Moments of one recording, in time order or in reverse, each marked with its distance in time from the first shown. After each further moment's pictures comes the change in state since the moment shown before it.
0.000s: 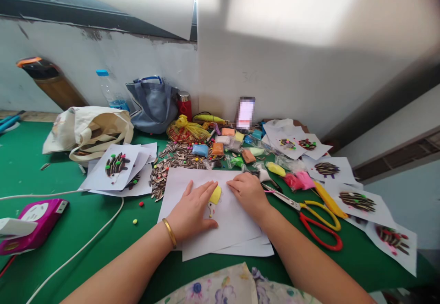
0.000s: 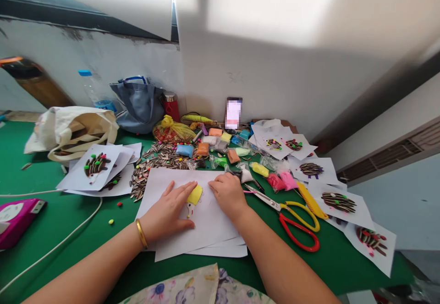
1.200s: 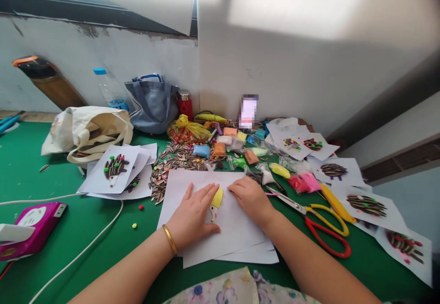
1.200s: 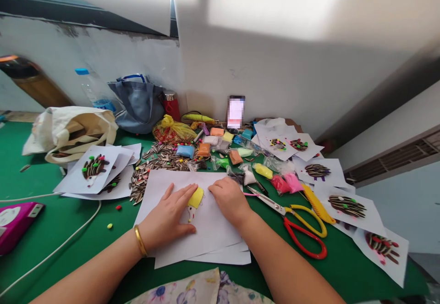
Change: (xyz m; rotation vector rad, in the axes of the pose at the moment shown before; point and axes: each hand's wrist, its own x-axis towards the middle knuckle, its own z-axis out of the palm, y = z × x) left_hand -0.002 -0.002 0.004 0.006 0.017 -0.011; right_hand -0.002 0.003 0.004 0.054 -0.032 -0.162
